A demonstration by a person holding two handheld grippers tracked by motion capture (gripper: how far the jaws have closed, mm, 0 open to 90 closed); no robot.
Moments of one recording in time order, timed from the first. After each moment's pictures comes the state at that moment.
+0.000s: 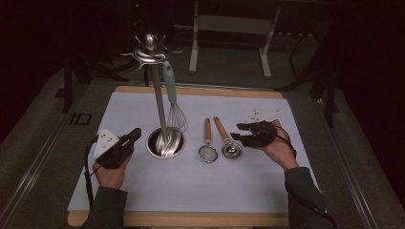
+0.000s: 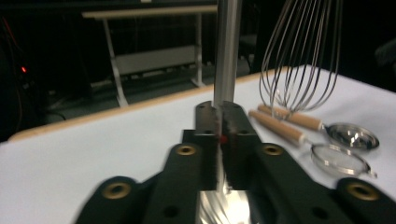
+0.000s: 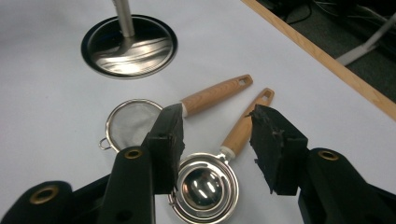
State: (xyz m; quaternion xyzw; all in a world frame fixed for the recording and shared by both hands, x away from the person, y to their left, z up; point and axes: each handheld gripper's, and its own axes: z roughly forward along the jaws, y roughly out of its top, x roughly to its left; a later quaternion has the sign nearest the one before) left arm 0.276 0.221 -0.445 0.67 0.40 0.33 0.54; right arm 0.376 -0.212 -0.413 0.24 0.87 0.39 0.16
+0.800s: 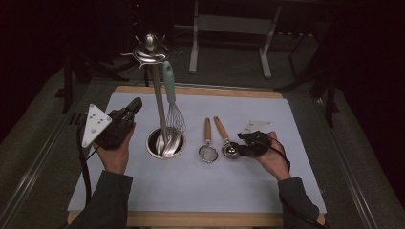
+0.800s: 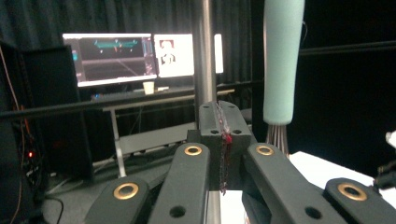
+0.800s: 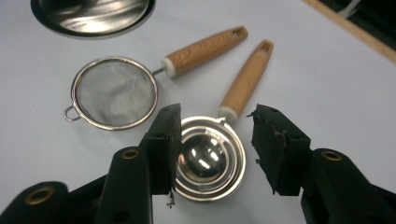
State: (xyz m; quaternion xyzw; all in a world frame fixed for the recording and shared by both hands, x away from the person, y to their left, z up) left arm 0.281 0.203 -0.361 0.59 0.32 0.40 0.62; right arm 0.368 -0.207 -0.457 0.29 0.88 0.34 0.19
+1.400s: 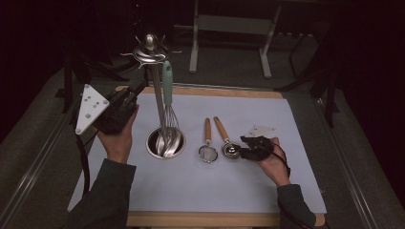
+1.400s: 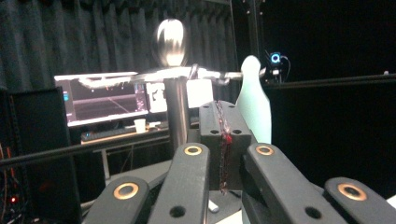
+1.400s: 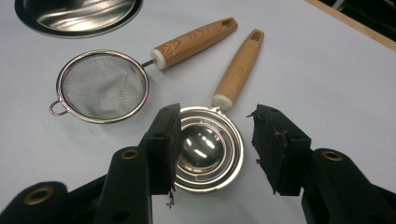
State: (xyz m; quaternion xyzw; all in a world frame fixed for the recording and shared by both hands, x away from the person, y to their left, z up) left arm 0.284 0.187 -0.308 0.56 0.28 0.42 0.66; right arm 0.361 -0.219 -0.473 0.32 0.85 0.36 0.20
